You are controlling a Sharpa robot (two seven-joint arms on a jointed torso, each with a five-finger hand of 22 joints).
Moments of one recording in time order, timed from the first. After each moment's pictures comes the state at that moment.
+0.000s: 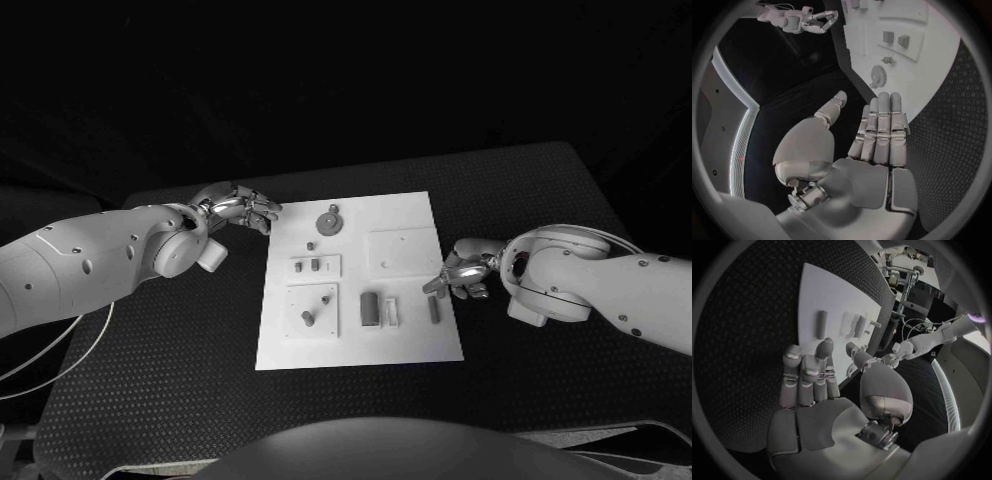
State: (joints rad) left arm 1.17 -0.84 -0.15 1.12 -0.38 -0.08 0.21; left_hand 0.96 -0.08 0.43 -0.28 0.05 0.82 0.19 0.36 0.43 1.14 0.13 0.07 0.29 1.08 0.03 0.57 0.79 0.01 1.06 -0.07 0.07 1.03; right arm 1.21 -0.86 -0.16 1.60 -1.10 0.03 -0.46; right_hand 0.75 -0.13 0.56 -0.15 0.12 1.11 0.06 0.23 0.77 1.29 -0.05 0.67 1.03 1.26 -0.15 1.30 1.03 0.23 1.15 -0.05 1.04 1.31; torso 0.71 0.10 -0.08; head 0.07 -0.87
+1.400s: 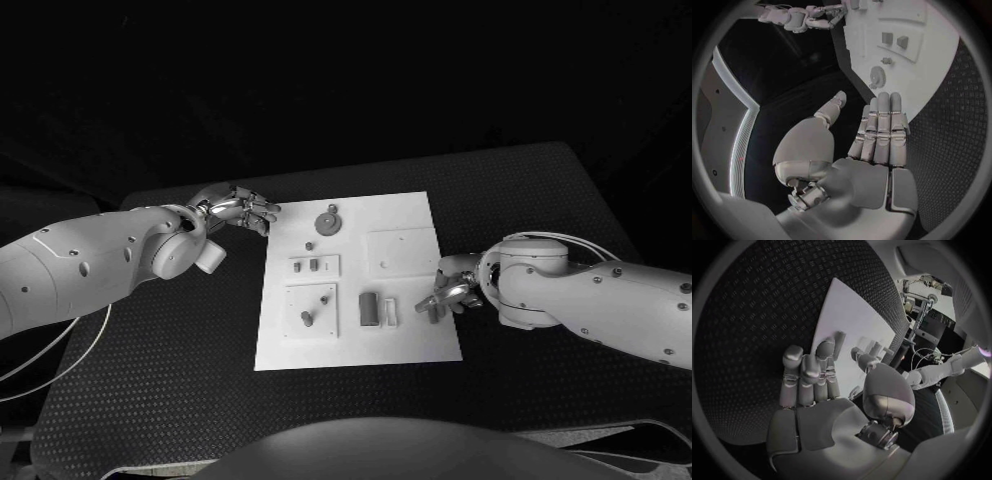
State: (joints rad) left arm 1.17 -0.84 -0.15 1.12 -0.39 -0.07 0.21; left_hand 0.96 -0.08 0.43 -0.28 0.05 0.82 0.19 0.36 0.42 1.15 0.12 0.08 0.30 1.08 0.03 0.57 0.79 0.01 1.06 -0.07 0.07 1.03; right arm 1.18 -0.78 -0.18 1.54 -1.31 0.17 -0.51; right_hand 0.69 -0.19 0.58 0.01 0.07 1.14 0.05 0.25 0.78 1.31 -0.06 0.68 1.02 1.27 -0.15 1.31 1.05 0.23 1.16 -0.06 1.05 1.31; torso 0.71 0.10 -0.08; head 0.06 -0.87
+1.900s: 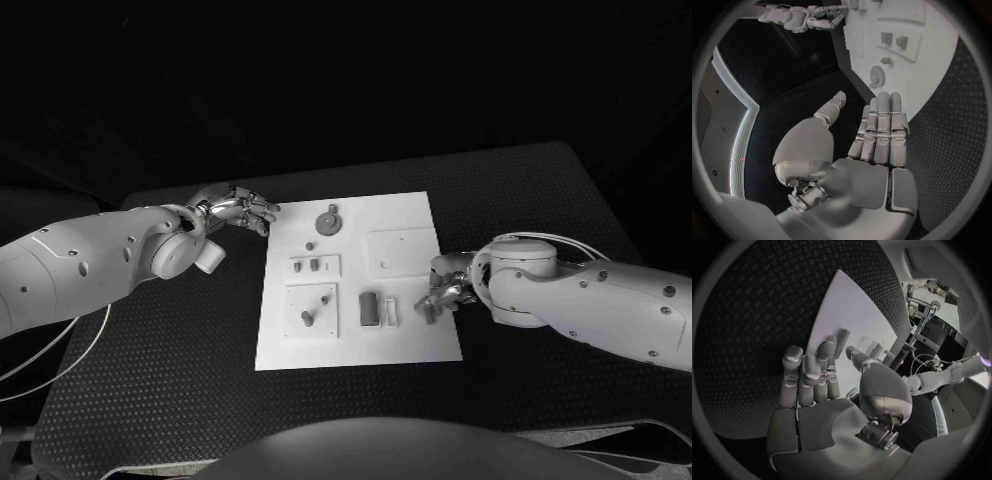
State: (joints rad) left arm 1.17 -0.84 -0.15 1.12 -0.39 -0.07 0.21; left_hand 0.95 -0.08 0.43 -0.28 0.05 0.81 0.19 0.36 0.42 1.15 0.12 0.08 0.30 1.08 0.02 0.57 0.79 0.01 1.05 -0.08 0.07 1.03; right arm 1.17 -0.75 -0.18 1.52 -1.39 0.16 -0.50; right_hand 0.76 -0.10 0.54 -0.08 0.09 1.15 0.04 0.25 0.79 1.32 -0.06 0.68 1.02 1.28 -0.16 1.33 1.07 0.23 1.16 -0.06 1.06 1.31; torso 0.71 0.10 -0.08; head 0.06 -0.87
